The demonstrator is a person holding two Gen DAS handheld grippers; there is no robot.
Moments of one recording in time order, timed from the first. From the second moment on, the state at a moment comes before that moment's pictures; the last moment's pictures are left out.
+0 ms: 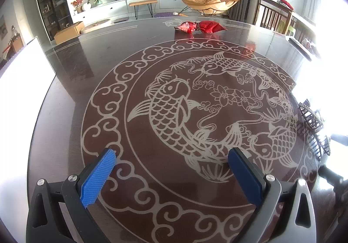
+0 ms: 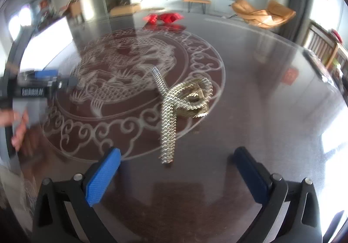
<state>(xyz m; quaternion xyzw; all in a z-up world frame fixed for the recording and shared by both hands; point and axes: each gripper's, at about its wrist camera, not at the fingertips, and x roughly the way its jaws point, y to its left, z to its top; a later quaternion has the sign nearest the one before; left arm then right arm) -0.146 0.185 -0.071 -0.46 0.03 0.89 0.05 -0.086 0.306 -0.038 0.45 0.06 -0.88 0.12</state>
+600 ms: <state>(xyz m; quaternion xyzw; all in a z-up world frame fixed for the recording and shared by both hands) -0.146 0.185 -0.071 -0.46 0.03 0.89 0.05 -0.084 0.301 -0.036 0.45 0.07 -0.88 0.12</state>
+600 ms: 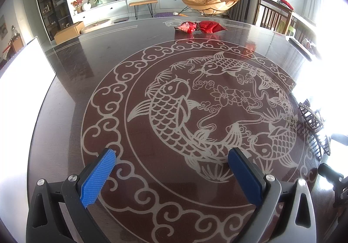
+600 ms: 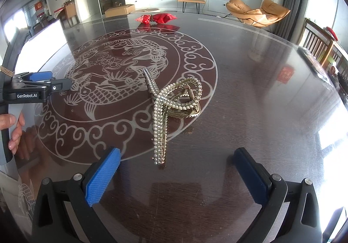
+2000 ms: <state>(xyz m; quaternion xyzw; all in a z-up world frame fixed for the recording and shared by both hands) -0.373 0.285 -0.037 -0.42 0.27 0.86 0.12 -0.084 0.302 -0.035 0.45 0.07 -0.88 0.12</state>
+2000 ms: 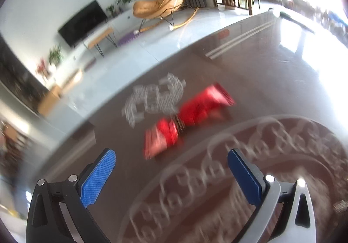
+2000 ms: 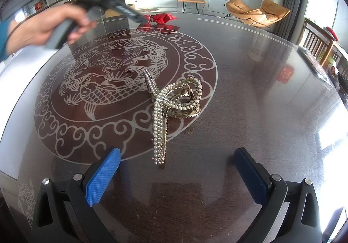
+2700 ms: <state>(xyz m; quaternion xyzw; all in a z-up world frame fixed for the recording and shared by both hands) -0.339 0.241 -0.047 -0.45 0.15 0.86 0.17 -0.084 0.303 -0.036 0.45 0.07 -0.88 0.12</state>
